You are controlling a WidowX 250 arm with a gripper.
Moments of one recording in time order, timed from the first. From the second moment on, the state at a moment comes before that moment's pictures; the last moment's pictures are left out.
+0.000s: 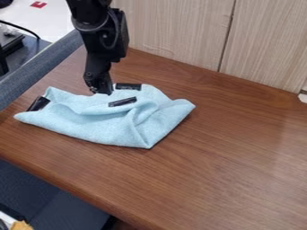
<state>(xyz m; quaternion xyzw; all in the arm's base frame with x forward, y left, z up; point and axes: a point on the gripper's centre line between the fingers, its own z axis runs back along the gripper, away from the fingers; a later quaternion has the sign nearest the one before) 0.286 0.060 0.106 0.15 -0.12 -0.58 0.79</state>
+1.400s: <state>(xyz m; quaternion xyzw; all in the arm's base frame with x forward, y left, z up) 0.276 0.195 0.050 0.09 -0.03 -0.10 0.99</state>
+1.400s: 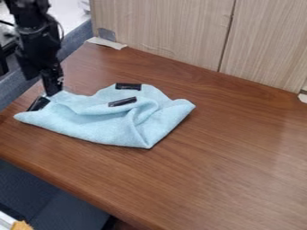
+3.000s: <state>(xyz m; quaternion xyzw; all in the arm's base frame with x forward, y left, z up) 0.283 0.216 -0.010 0.03 0.00 -0.04 1.00</state>
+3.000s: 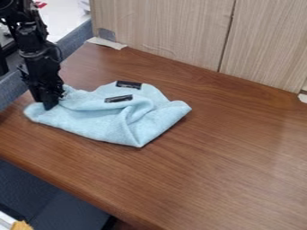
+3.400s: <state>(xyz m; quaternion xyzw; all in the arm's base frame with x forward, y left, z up) 0.280 0.209 0.002 0.05 -0.02 -0.06 1.00</state>
